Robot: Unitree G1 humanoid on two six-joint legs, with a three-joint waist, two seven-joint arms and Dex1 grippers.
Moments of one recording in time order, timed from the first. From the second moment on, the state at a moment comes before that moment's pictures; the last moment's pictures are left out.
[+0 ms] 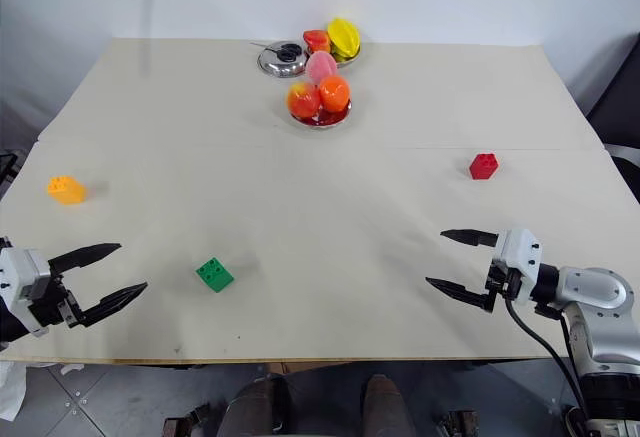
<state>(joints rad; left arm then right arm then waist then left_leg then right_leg) 0.17 0.79 0.54 0.08 -0.49 -0.03 -1.11 -0.11 -0.76 -0.20 0.15 0.44 -0.15 1.29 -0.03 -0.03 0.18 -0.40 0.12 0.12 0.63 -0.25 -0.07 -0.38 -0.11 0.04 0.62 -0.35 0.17</state>
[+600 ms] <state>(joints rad) -0.11 0.79 0.45 -0.10 -0.68 0.29 -1.02 0.00 -0.56 -0.48 0.08 0.49 -0.11 0.81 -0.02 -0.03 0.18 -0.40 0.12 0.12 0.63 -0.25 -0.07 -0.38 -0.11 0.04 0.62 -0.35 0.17</state>
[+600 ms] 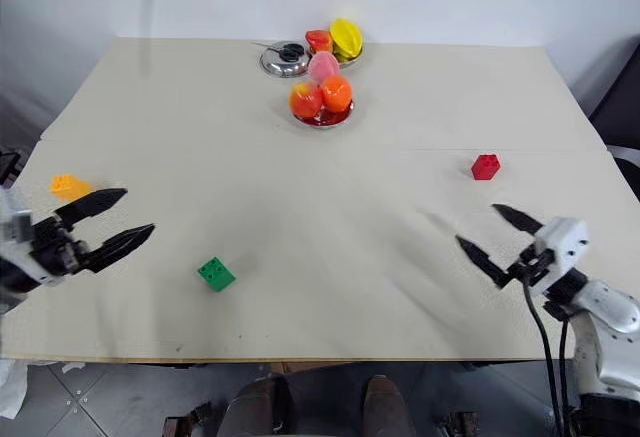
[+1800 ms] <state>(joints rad) -0.23 0.68 0.27 -0.11 -0.62 0.28 -1.01 -1.05 -0.56 -0.13 1.14 0.06 0.23 0.33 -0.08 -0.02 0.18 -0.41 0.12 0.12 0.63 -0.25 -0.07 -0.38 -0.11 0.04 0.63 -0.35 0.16</state>
